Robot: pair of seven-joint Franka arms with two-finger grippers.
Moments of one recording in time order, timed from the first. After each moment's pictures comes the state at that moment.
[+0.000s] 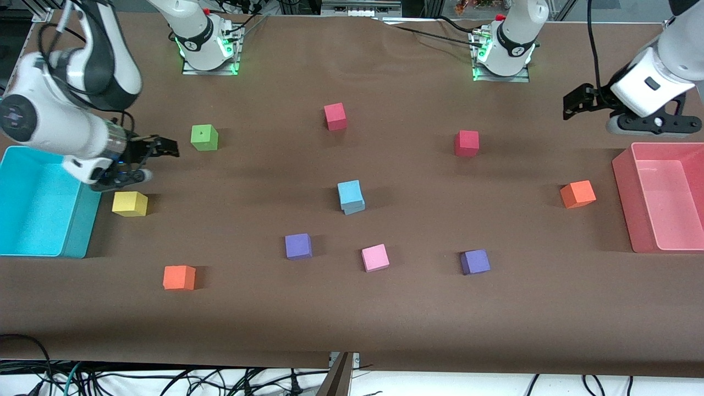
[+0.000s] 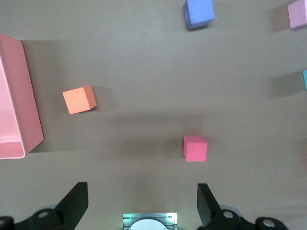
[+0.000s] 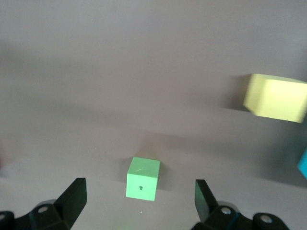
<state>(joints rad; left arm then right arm) -0.06 -0.06 0.00 -1.70 -0.01 1.50 -0.05 0.01 0.10 0.02 -1.94 0.06 1.82 -0.14</state>
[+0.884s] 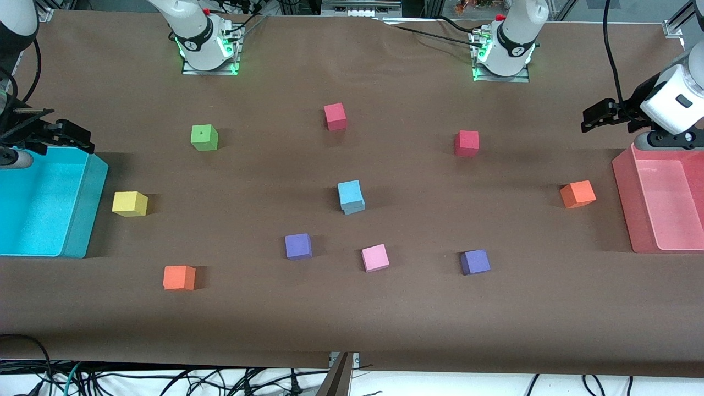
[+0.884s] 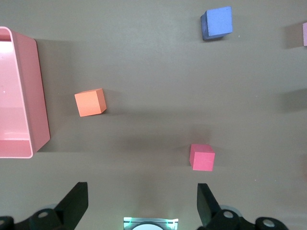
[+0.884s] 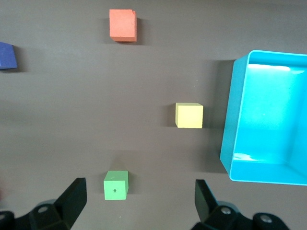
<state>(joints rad) -0.13 -0.01 0.11 -1.66 -0.01 1.49 -0.05 -0.05 0.06 0.01 -1.64 -0.03 1.65 -0.10</state>
